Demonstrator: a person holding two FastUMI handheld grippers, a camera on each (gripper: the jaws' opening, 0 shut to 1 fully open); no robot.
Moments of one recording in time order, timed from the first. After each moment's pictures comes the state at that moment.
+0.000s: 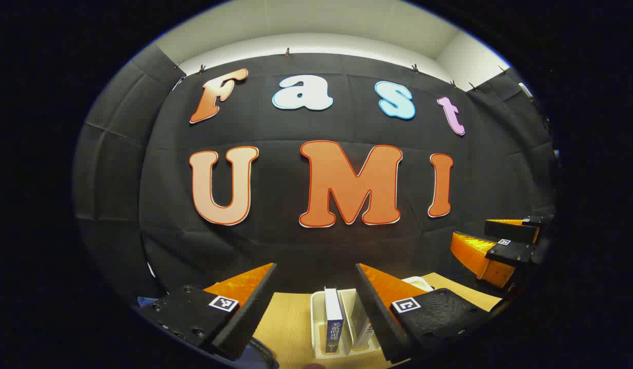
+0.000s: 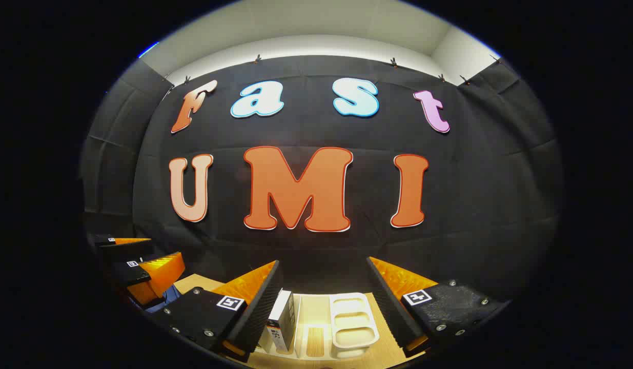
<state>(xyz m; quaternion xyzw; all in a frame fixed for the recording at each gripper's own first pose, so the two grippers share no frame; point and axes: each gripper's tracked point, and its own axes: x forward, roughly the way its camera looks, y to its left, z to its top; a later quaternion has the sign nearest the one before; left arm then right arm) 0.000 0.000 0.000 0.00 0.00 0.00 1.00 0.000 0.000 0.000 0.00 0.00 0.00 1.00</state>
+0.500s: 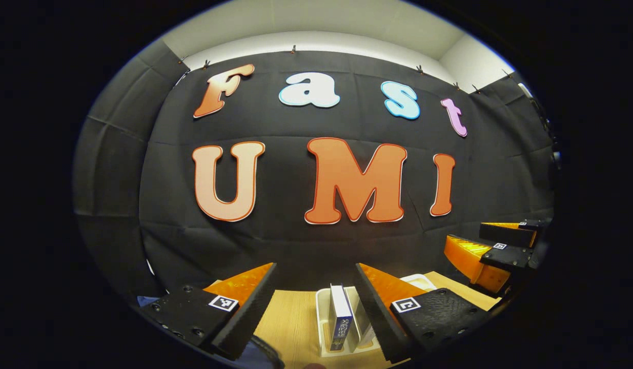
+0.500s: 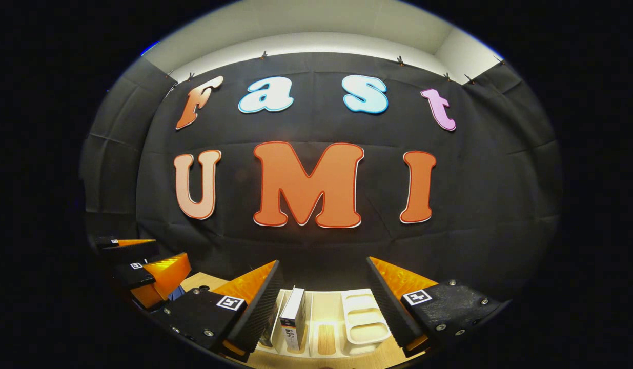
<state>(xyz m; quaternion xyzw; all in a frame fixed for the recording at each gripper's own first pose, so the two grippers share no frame) -0.004 0.023 -0.004 -0.01 0.00 0.00 1.00 -0.003 0.031 -0.003 -0.01 0.01 0.01 1.00</state>
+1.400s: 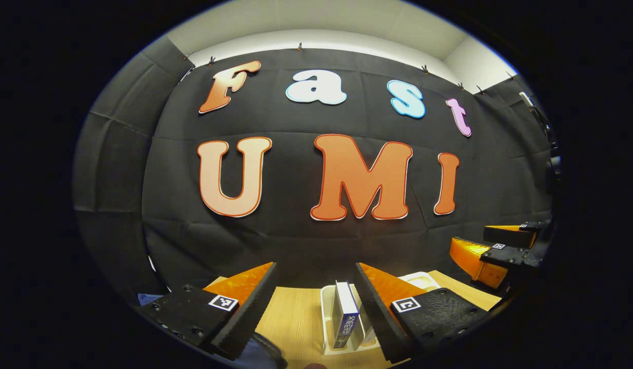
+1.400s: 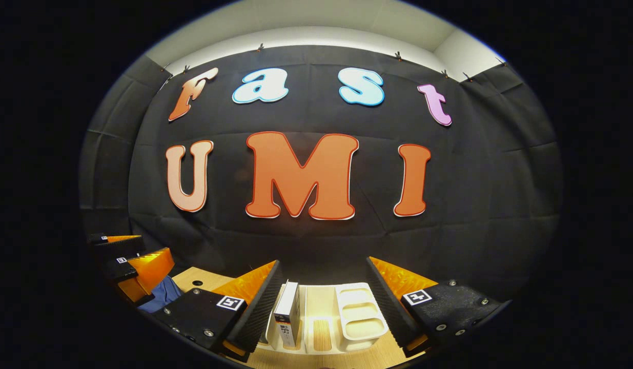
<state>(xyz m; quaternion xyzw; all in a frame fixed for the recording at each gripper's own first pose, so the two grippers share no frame) -0.006 0.036 -0.013 -0.01 0.01 0.01 1.00 0.000 0.023 -0.019 -0.01 0.04 -0.01 1.00</state>
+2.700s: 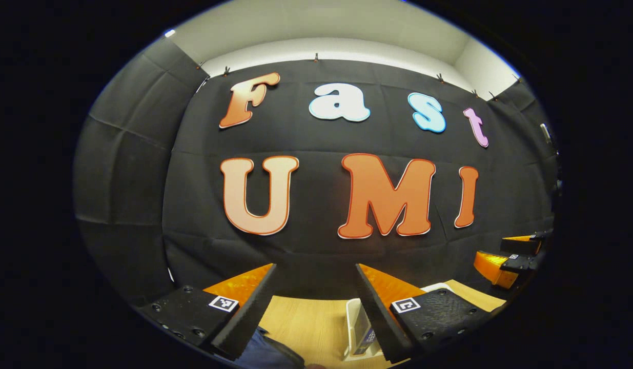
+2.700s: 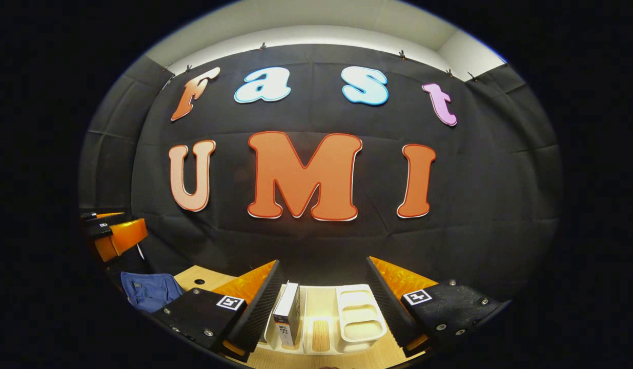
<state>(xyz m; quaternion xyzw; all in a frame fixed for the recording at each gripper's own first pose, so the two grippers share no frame) -0.011 0.095 0.032 0.00 -0.02 0.05 1.00 0.004 0.017 -0.004 -0.01 0.03 0.00 1.00</state>
